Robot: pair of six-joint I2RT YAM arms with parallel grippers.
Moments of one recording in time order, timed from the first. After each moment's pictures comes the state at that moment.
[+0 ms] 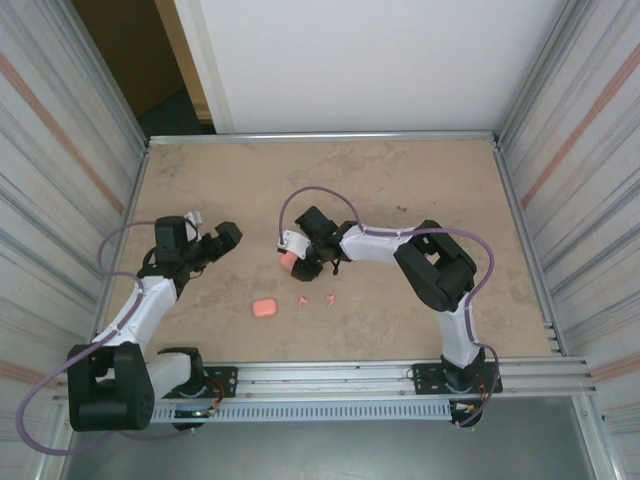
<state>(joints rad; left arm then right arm) 0.01 1.10 0.56 -0.17 0.37 -0.60 0.83 2.03 1.29 -0.30 -0.20 -0.38</state>
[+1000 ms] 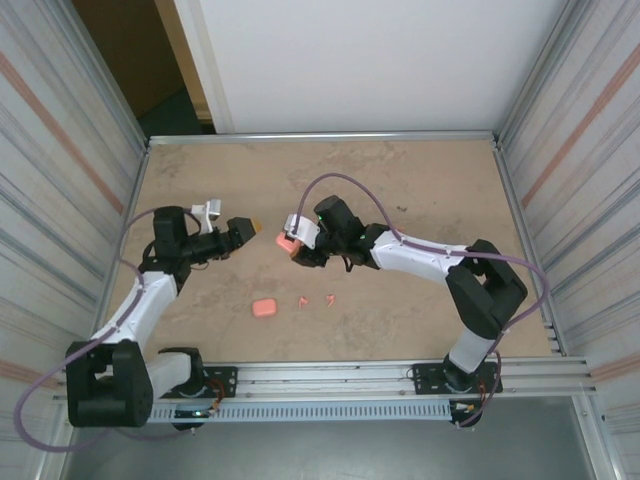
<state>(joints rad) -0.04 1.14 0.60 -0.02 0.92 -0.63 0.82 1.70 1.11 -0.11 -0.25 -0.40</state>
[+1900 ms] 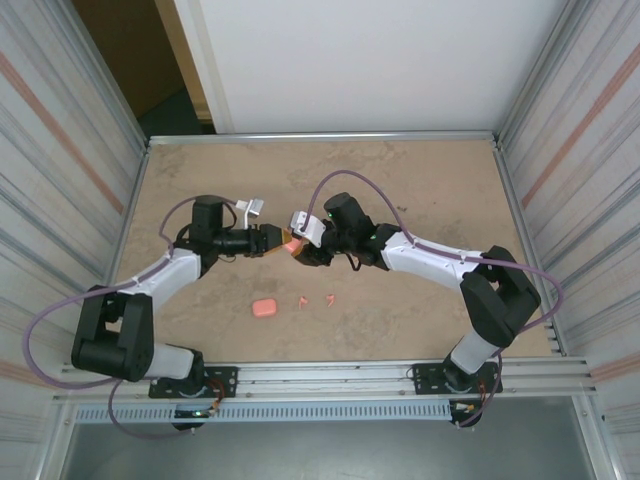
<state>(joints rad) -0.23 1.38 0.71 0.05 1.04 -0.60 0.80 1.63 1.07 -0.09 -0.34 -0.40</state>
